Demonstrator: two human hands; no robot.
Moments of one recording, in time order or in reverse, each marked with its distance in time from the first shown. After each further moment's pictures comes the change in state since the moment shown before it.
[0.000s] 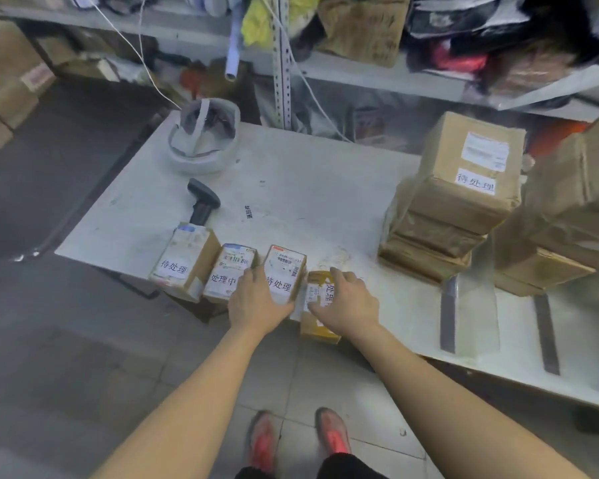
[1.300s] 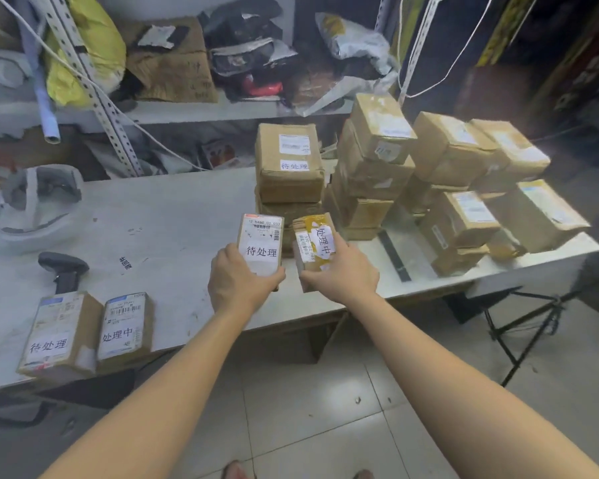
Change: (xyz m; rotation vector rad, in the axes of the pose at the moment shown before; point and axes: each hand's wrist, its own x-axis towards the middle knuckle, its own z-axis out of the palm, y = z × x) left_hand -0.065 0.146 -0.018 -0.234 0.137 0.370; right_hand -0.114 0.101 -0.100 0.198 0.470 0.453
